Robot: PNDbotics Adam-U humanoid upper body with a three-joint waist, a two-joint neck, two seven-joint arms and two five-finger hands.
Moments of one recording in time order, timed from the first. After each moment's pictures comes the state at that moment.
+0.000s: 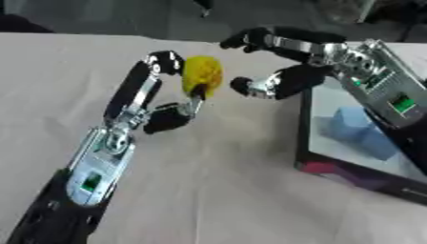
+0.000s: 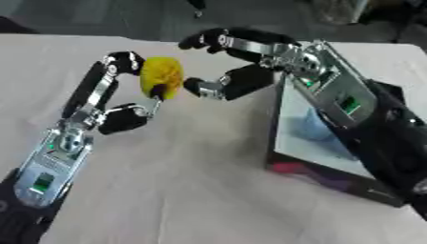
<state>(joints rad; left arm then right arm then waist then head) -0.69 0.12 -0.37 -1.50 -0.53 -0.05 -0.01 -0.81 -0.61 0.42 -1.67 0.15 0.04 0.53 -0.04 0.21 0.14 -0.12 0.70</state>
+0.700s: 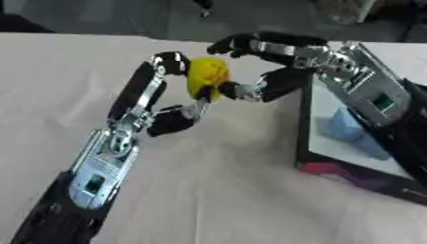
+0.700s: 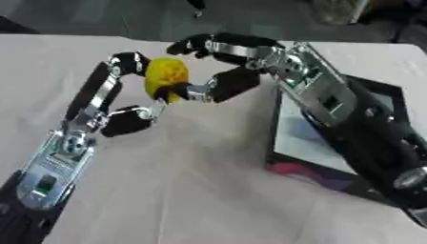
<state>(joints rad) -0.69 0.09 -0.39 -1.50 -0.52 -0.07 -0.02 -0.83 -0.57 0.44 -1.63 0.15 0.03 0.55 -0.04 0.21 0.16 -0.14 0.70</state>
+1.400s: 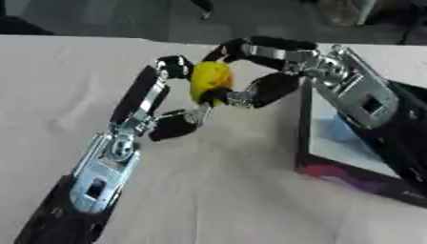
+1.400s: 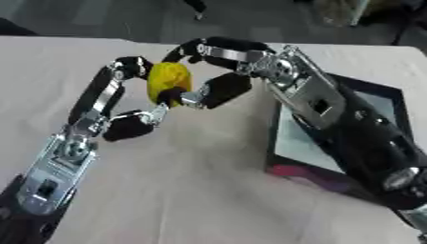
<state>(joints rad) -0.70 0.09 -0.40 -1.51 -0.52 -0.08 -0.02 -0.84 -0.56 0.45 -1.62 0.12 0.05 0.53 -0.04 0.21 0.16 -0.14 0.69</state>
